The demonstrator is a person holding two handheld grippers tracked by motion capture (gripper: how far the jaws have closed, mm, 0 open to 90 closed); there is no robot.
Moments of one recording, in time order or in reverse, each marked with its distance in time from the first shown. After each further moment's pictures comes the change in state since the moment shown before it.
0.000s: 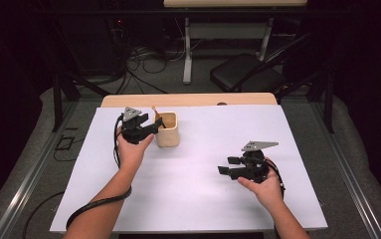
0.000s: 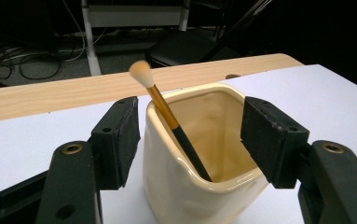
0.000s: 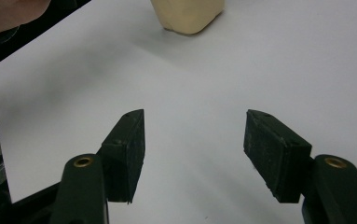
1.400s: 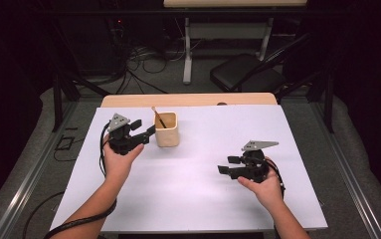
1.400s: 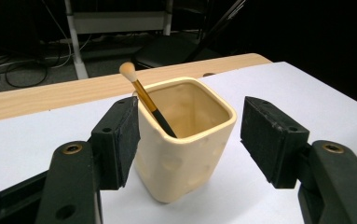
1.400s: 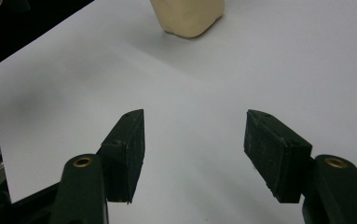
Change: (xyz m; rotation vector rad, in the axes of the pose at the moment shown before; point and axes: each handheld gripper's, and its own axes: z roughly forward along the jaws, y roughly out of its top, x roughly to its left) left arm -0.007 -0.001 -0.058 -0.011 -0.067 0.027; right arm 0.002 0.002 -0.002 -0.002 -0.003 -0.012
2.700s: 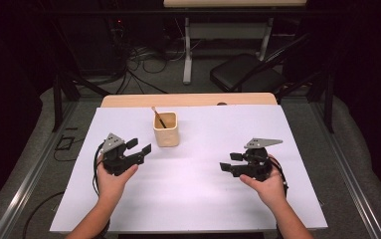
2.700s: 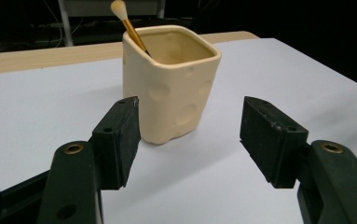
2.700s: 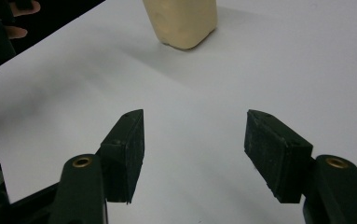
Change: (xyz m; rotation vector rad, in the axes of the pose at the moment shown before) left arm -0.004 -0.045 -0.030 0.035 -0.026 -0.013; right arm 0.003 0.008 -0.011 -0.028 -0.029 -0.016
